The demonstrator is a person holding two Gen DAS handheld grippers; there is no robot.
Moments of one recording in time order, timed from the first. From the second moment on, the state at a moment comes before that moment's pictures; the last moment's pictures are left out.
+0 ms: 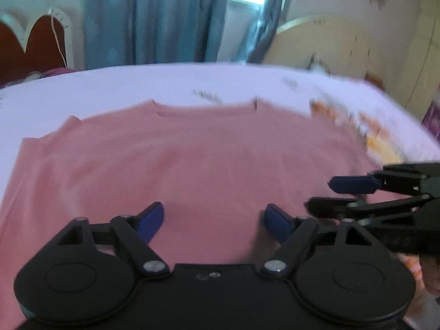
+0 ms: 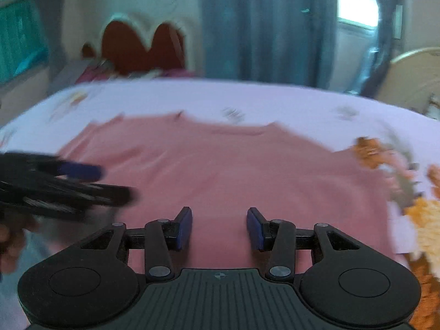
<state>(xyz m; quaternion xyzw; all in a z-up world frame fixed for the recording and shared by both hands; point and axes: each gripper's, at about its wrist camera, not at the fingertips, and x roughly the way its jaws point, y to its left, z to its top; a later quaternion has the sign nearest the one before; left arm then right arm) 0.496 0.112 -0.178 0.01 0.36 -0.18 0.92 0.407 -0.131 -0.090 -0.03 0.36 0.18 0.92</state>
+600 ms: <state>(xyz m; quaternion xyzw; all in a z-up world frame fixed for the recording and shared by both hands) 0.446 0.162 -0.161 -0.04 0.33 -0.17 0.93 0.373 -0.187 -0.084 0.03 0.36 0.11 0.93</state>
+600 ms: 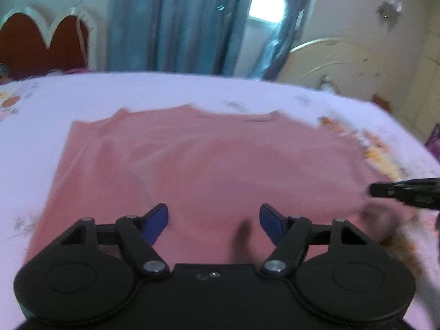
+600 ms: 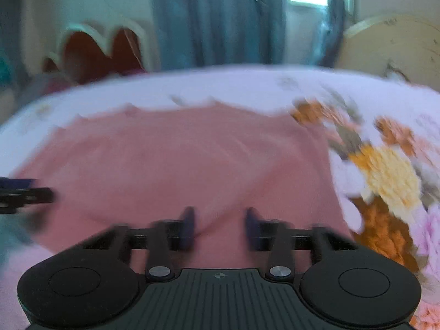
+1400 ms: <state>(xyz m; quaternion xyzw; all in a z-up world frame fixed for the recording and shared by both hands) 0.410 0.193 -0.181 -0.03 0.36 -0.11 0.93 0.340 -0.190 -0.106 0.03 0.39 0.10 0.91</state>
